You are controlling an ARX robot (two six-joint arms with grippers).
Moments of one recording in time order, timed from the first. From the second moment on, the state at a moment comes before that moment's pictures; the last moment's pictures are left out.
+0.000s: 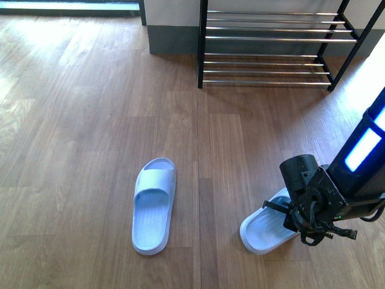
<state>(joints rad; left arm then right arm) 0.00 0.02 0.01 0.00 0.00 0.00 0.03 2.87 1.25 0.31 0.35 0.58</state>
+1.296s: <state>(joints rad) 0.00 0.02 0.01 0.00 0.00 0.00 0.13 0.87 0.22 0.11 0.08 0.30</state>
